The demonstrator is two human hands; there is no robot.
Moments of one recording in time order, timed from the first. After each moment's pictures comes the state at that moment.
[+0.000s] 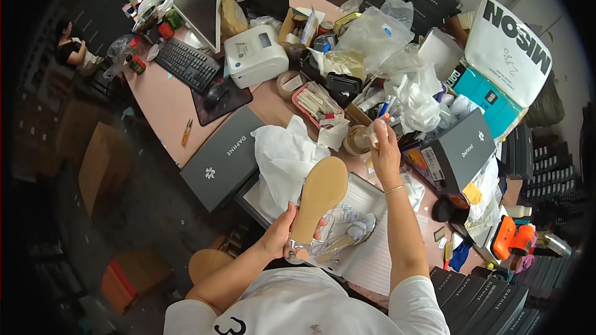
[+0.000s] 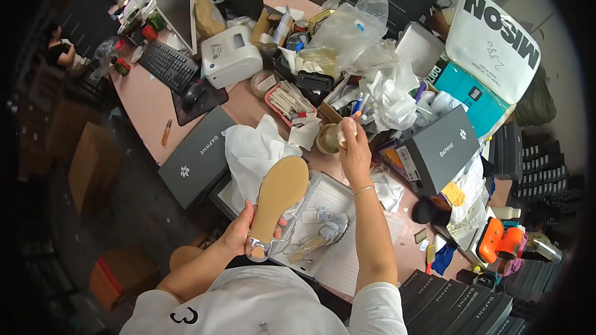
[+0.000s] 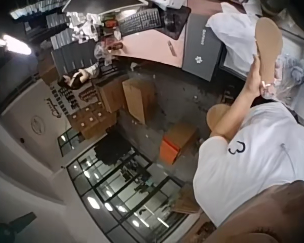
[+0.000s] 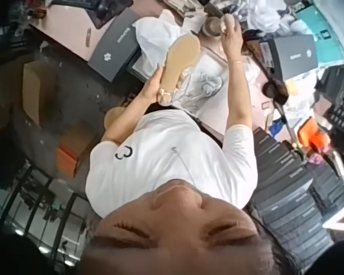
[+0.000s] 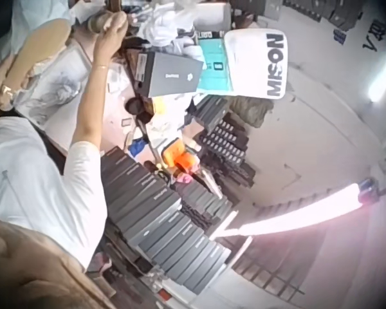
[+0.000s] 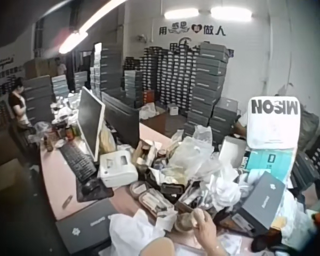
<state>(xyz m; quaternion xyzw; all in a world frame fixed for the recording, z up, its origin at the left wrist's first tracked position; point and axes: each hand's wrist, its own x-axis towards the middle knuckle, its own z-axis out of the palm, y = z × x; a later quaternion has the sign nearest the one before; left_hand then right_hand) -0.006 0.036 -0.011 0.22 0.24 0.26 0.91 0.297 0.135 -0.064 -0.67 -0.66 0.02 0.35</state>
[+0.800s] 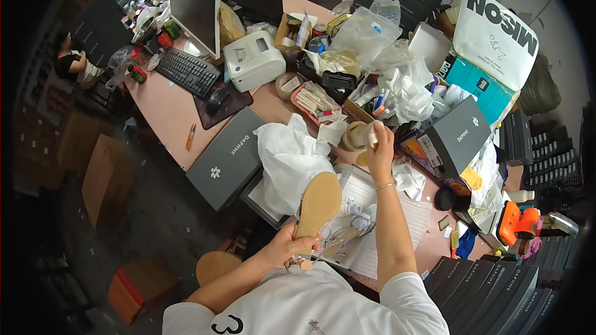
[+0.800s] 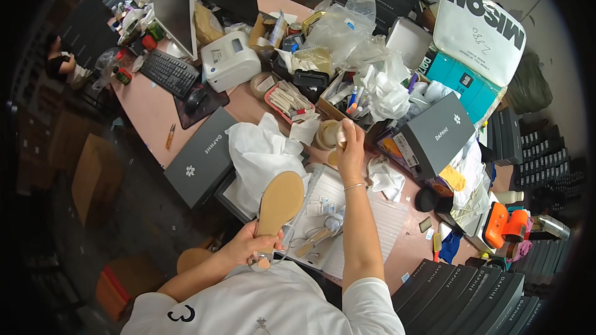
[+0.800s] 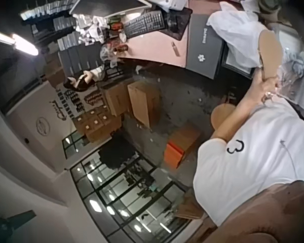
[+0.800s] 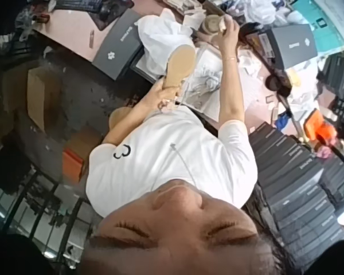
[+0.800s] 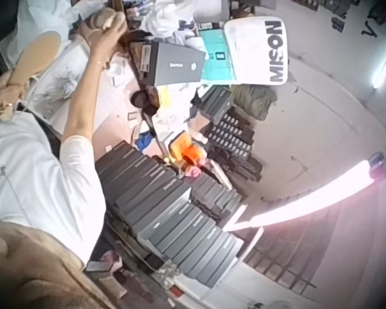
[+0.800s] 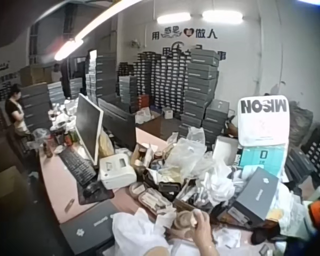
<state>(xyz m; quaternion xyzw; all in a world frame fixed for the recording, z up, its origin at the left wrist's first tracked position) -0.025 -0.004 0.002 0.32 0.31 0.22 0.87 0.276 0.115 -0.068 -0.68 -0.58 0.05 0.45</state>
